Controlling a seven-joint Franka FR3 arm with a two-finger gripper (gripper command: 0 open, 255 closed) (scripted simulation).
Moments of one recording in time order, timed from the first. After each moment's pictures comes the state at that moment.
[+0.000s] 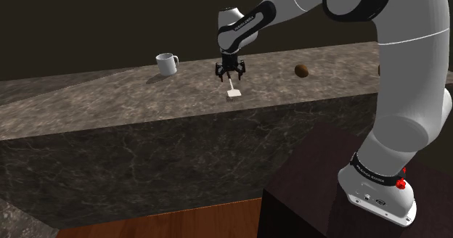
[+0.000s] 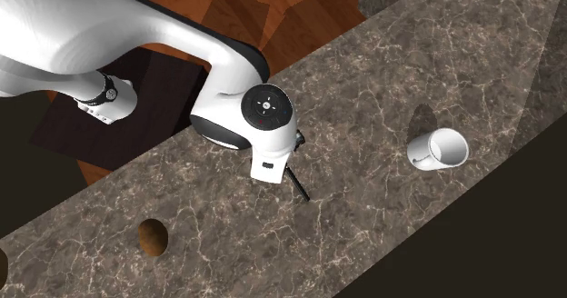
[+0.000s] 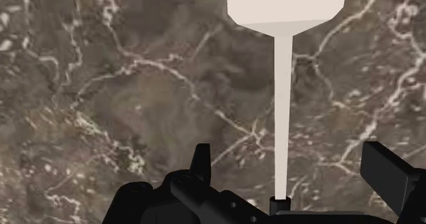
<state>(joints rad) -0.13 0.45 0.09 -1.71 -0.10 2.20 0.69</state>
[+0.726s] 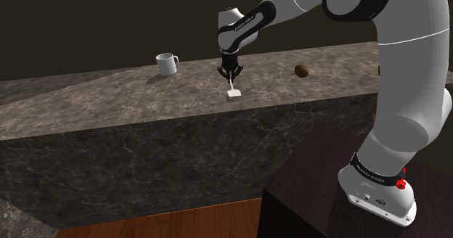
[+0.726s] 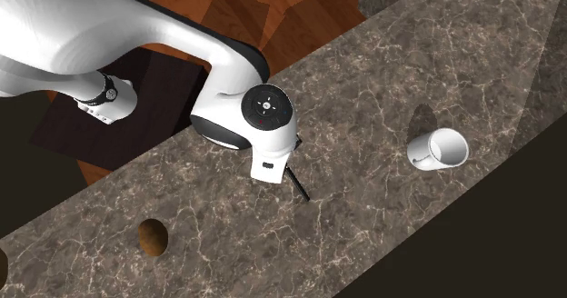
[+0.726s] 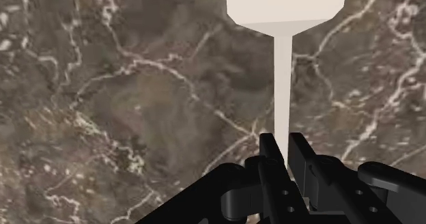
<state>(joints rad) -0.13 0.45 0.09 -1.71 -0.10 2.20 0.69</state>
